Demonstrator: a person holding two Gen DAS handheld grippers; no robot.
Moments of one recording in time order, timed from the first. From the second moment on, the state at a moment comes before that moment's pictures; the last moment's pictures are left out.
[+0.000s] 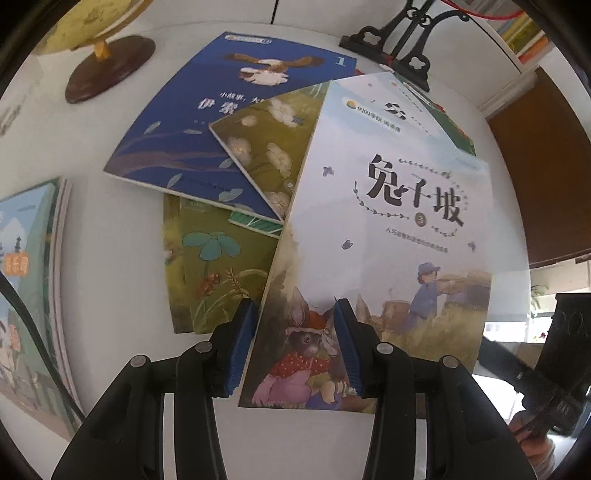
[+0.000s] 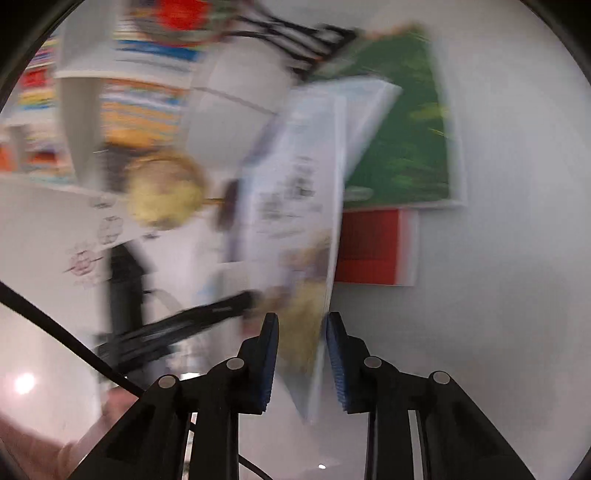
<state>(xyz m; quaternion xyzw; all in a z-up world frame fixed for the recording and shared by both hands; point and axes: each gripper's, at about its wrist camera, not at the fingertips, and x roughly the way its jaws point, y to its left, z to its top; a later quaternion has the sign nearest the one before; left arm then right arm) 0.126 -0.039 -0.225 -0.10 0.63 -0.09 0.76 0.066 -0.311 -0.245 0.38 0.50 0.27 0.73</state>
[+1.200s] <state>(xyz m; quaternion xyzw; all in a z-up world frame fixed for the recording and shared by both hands) 0.090 -0.071 -0.158 -0.06 0.54 -0.18 0.82 0.061 -0.279 -0.185 0.17 0.48 0.16 0.84</state>
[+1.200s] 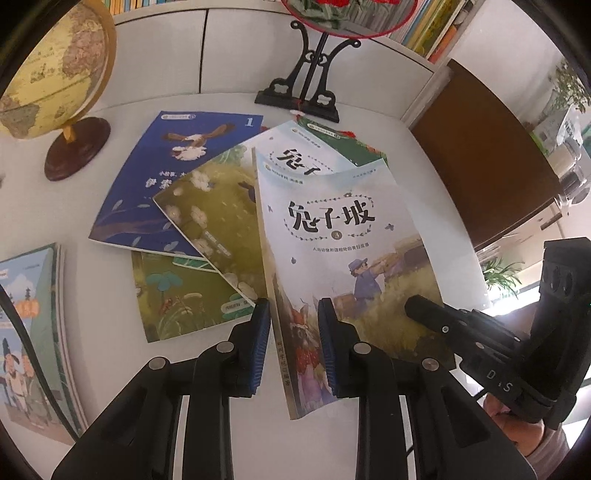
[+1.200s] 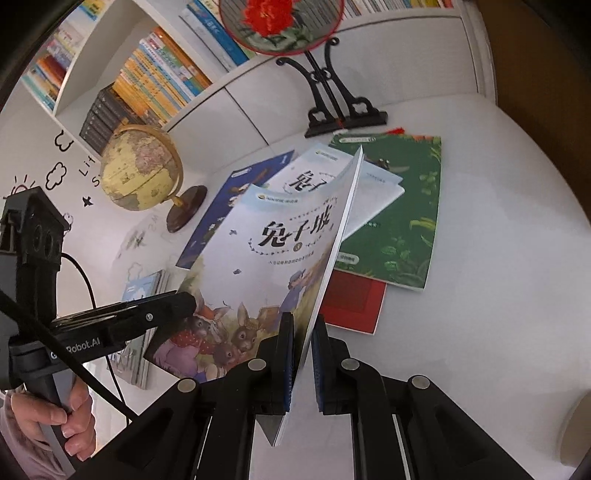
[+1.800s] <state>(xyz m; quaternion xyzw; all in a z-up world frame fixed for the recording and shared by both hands) 0.080 -0.054 -0.120 -0.02 0.52 -0.17 0.84 0.042 -0.253 -0.140 0.14 0.44 0.17 0.87</state>
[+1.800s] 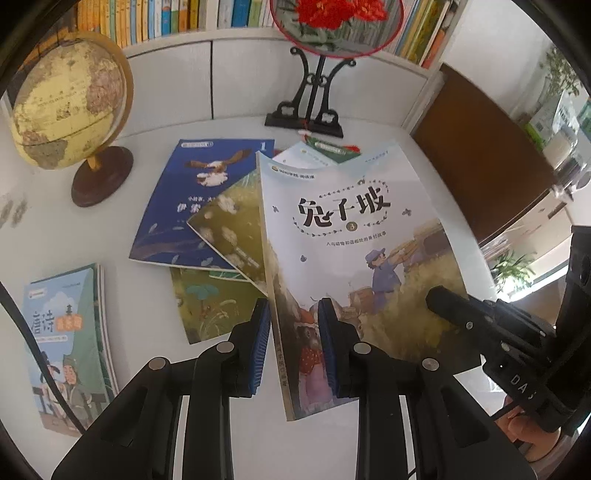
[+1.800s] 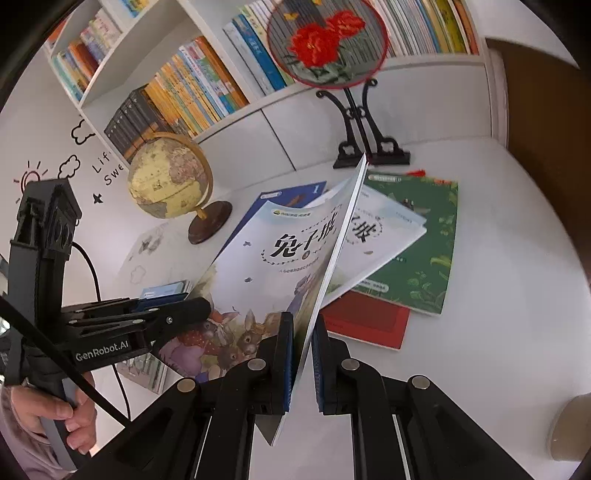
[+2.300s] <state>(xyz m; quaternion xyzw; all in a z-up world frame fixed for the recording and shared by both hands) 0.072 -0.014 -0.086 -0.05 0.49 -0.17 0.86 0.039 -0.224 -0.103 0.14 0.42 0.18 0.88</state>
